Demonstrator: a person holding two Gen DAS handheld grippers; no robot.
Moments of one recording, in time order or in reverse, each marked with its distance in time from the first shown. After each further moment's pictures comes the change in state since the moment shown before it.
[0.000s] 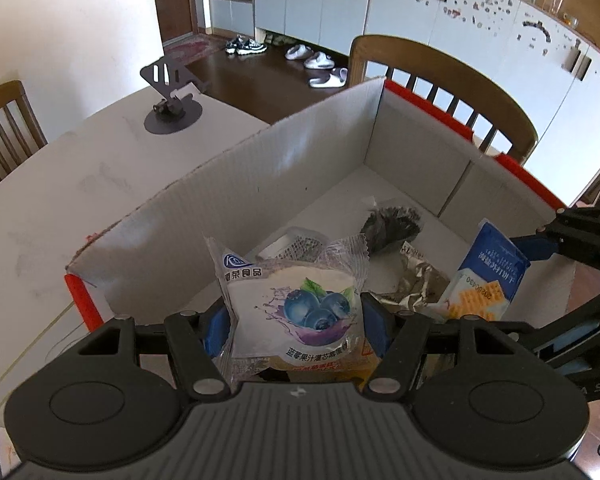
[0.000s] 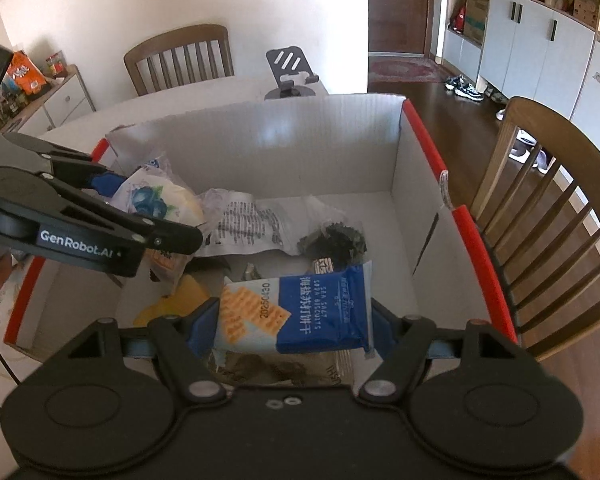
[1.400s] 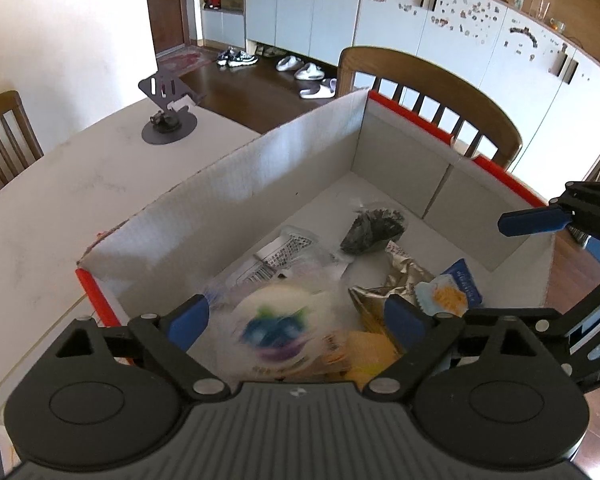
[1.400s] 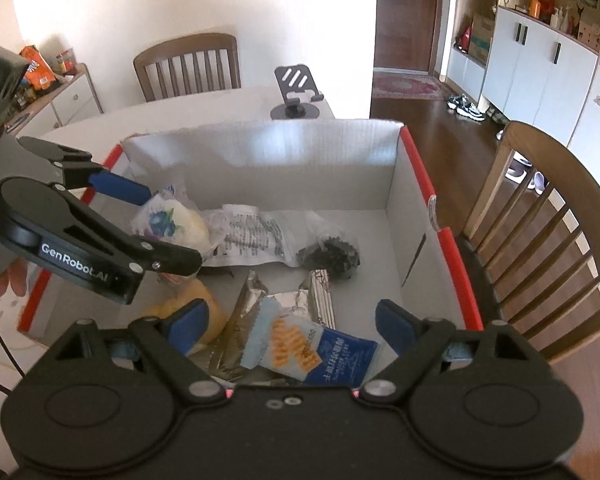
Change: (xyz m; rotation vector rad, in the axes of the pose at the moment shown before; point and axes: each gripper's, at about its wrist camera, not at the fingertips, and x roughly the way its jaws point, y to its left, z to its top) left arm -0.022 -0.001 -0.007 0.015 -0.050 -0.025; right arm -0.020 0.003 0.004 -0.052 -0.046 -0.008
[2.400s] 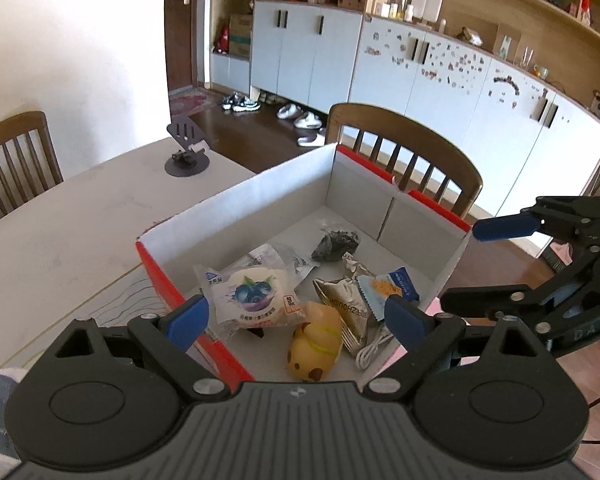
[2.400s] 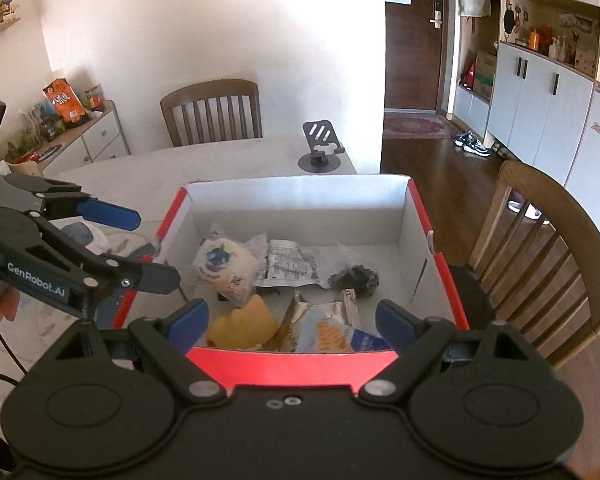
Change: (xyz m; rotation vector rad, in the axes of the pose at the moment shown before) left arm -0.105 -0.015 -0.041 -0.045 -0.153 -0.014; right arm -0.076 0.028 -0.012 0.000 -0.130 0.035
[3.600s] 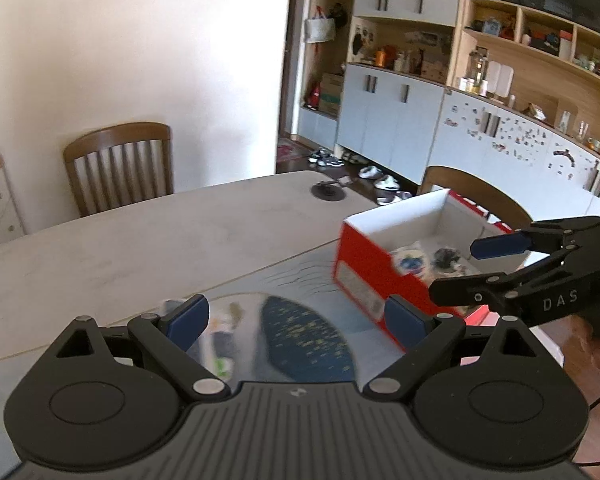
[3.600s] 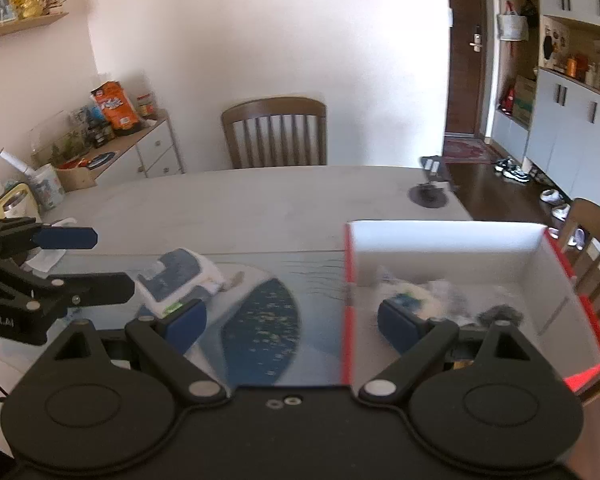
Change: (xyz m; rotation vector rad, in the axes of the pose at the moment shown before) left arm -0.156 0.120 -0.107 -0.148 -0.196 0.200; right arm 0.024 0.170 0.027 -0.041 -0.051 0.074
